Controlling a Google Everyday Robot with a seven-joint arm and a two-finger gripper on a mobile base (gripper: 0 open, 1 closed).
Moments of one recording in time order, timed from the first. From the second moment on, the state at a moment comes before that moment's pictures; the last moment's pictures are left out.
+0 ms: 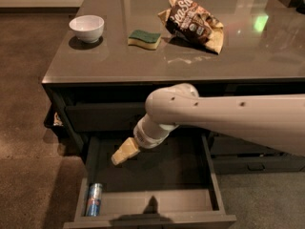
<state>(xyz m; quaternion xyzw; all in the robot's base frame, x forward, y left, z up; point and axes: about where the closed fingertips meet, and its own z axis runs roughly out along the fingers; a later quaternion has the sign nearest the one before) 0.503 0.041 0.650 -0.31 0.93 0.16 0.12</state>
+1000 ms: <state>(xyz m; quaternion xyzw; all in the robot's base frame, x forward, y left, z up) 0.487 0.150 0.494 -0.22 0.96 0.19 0.02</state>
